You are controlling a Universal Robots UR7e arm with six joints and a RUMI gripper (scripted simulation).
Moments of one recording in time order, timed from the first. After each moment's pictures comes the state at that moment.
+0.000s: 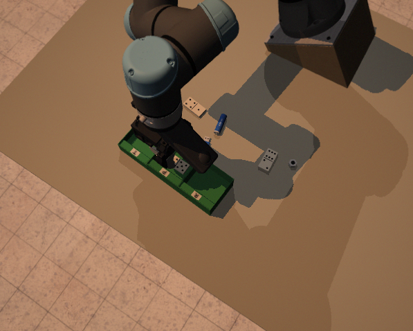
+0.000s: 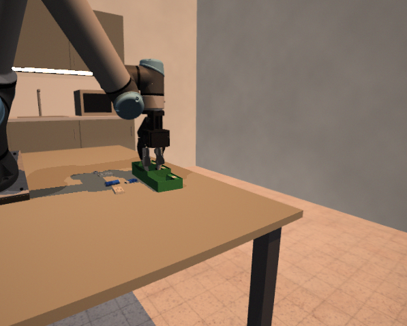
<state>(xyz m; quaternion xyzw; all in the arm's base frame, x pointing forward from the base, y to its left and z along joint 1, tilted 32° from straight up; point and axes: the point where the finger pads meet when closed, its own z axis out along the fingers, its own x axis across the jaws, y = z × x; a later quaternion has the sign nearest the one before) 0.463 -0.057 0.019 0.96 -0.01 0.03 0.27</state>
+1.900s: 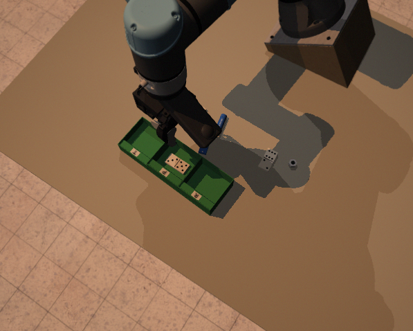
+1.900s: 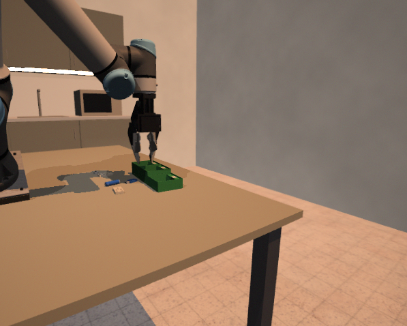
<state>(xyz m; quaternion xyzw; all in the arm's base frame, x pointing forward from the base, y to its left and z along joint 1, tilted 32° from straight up) 0.429 -0.041 0.066 0.96 -0.04 0.04 0.27</state>
